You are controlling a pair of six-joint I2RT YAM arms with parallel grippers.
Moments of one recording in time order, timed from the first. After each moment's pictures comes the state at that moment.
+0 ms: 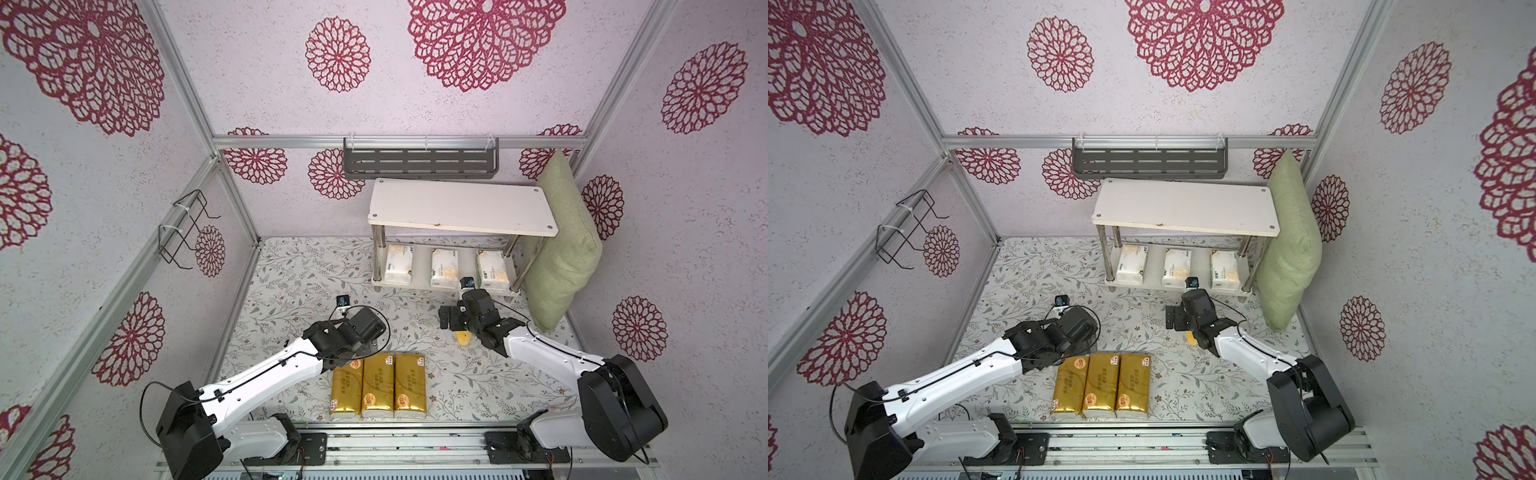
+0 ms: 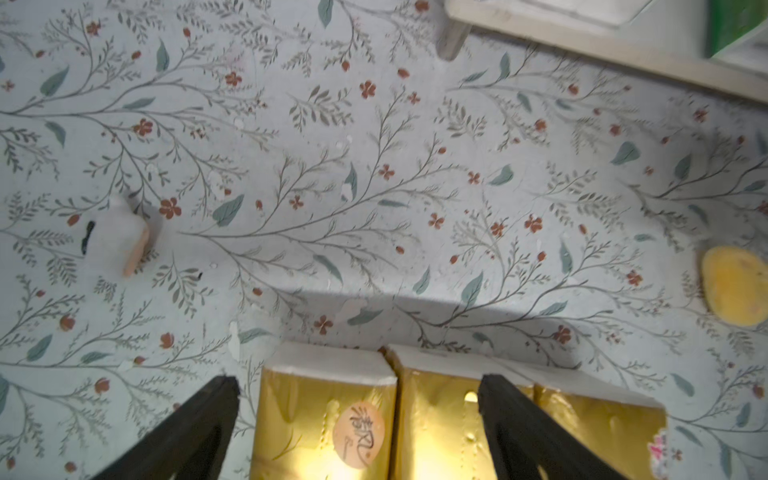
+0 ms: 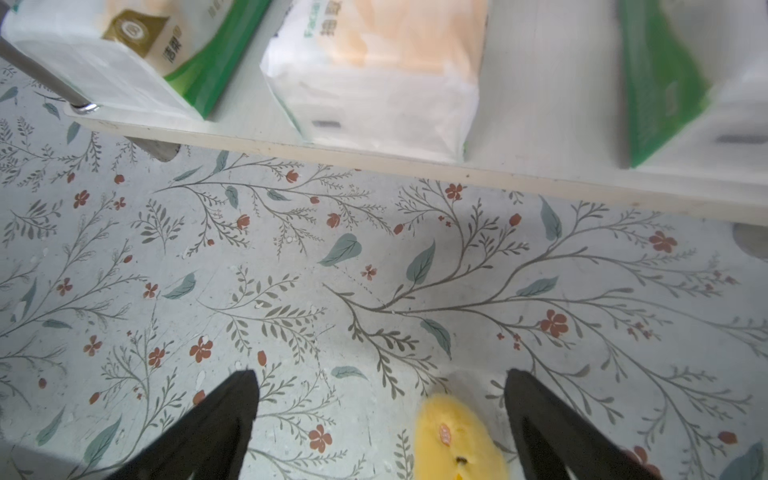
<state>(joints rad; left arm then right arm) -0.87 1.25 0.97 -0.93 -0.44 -0.95 0.51 1.38 0.73 -0.11 0.16 0.35</state>
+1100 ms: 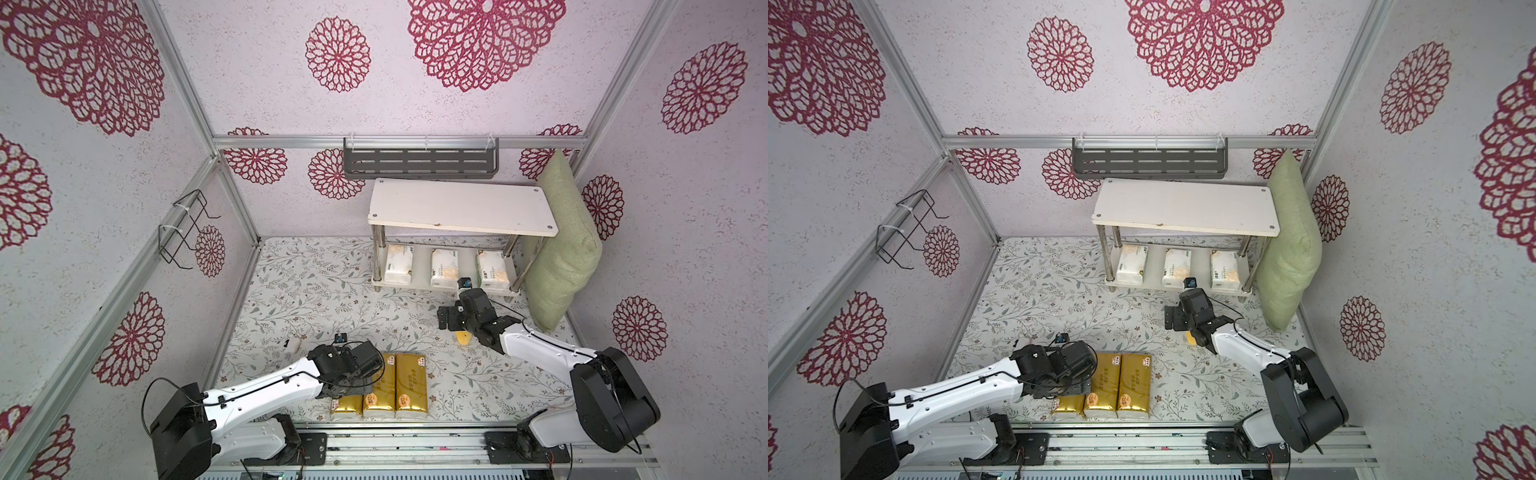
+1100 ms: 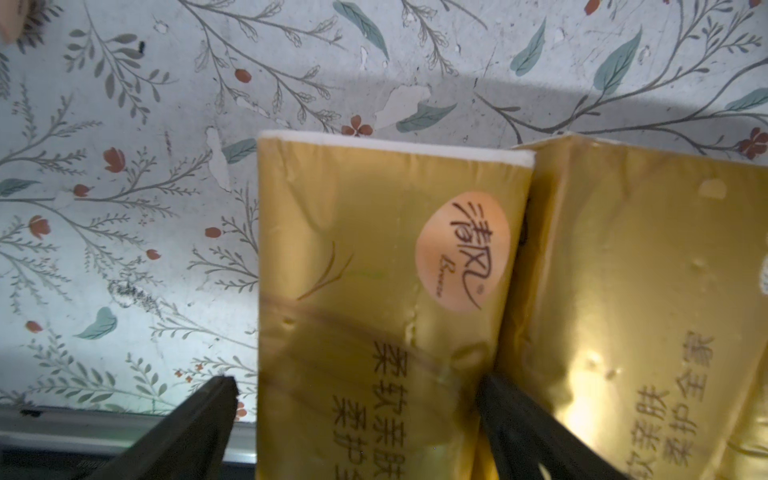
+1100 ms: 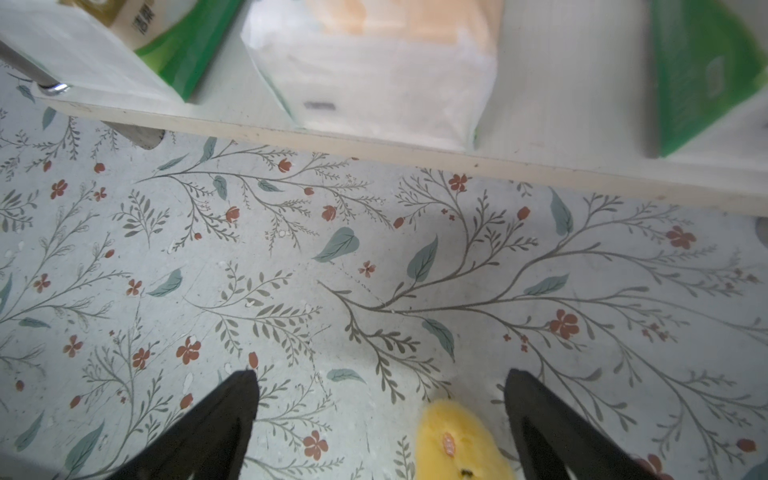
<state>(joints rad) -0.99 1.20 0.77 -0.99 -0.24 -1.09 0.50 1.42 0.74 -0.11 0.15 0.35</state>
